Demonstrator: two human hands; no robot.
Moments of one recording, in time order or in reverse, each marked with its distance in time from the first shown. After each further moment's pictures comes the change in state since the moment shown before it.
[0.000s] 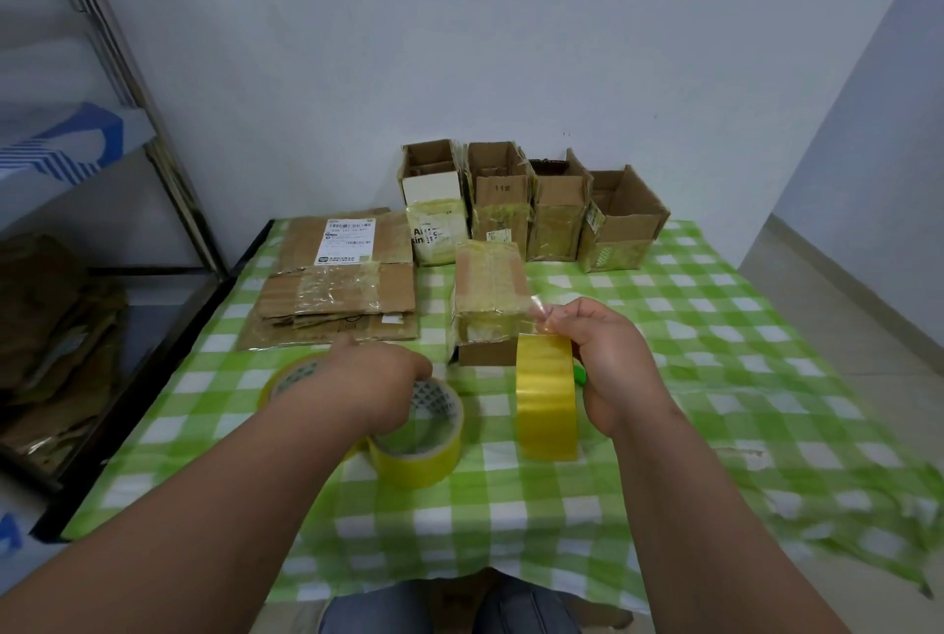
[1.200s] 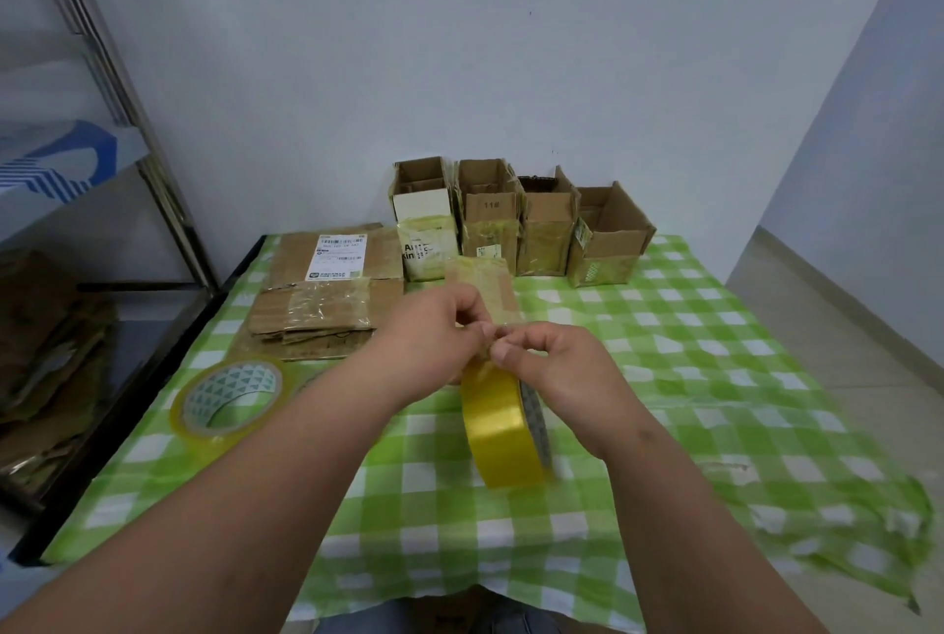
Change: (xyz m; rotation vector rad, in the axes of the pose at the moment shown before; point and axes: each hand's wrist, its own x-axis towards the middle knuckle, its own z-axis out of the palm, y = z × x) left_hand -0.014 0.035 -0.041 -1.122 0.437 0.229; right_hand -0.018 -0.008 0.005 -0.388 -0.208 -0.205
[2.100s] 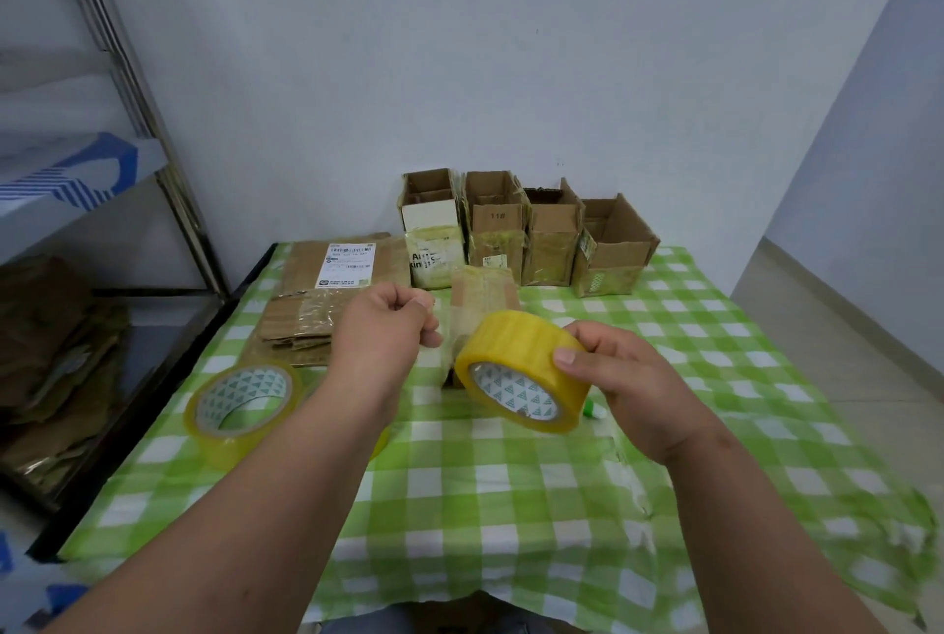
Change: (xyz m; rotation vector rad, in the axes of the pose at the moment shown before) left_hand -0.003 -0.018 -0.008 -0.516 0.452 -0.205; right_hand -0.007 0.005 -0.042 0.191 -0.192 -0.183
